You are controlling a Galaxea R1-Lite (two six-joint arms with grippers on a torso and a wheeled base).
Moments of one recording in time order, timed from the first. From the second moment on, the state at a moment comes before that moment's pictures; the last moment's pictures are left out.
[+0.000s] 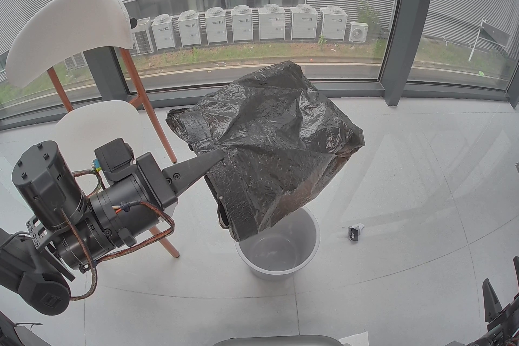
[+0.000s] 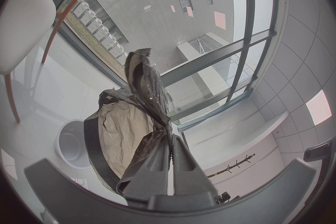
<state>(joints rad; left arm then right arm) -0.57 1.58 -0.44 -1.26 -0.27 -0.93 0.00 0.02 -0.02 0.00 0.03 0.01</state>
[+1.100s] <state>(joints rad) -0.62 1.62 -0.80 -0.59 -0.27 -0.66 0.03 0.05 -0.08 -0.01 0.06 0.01</state>
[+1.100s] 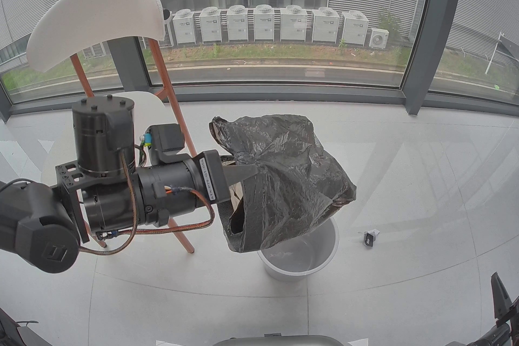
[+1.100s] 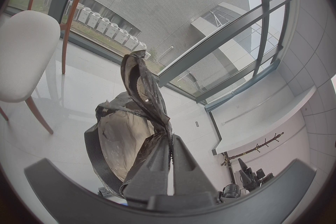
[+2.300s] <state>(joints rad) -0.76 1.78 -1.16 -0.29 -0.03 -0.86 0.68 1.01 -0.52 -0.03 0.17 0.33</state>
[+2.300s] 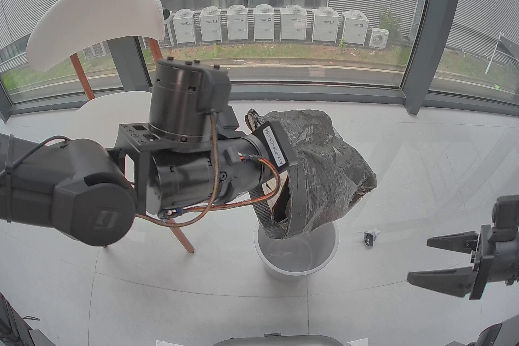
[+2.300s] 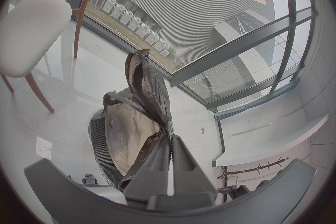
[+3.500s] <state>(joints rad) -0.79 1.90 -1.28 -0.25 0.01 -0.86 0.89 1.64 -1.05 -0.03 -0.33 0.31</state>
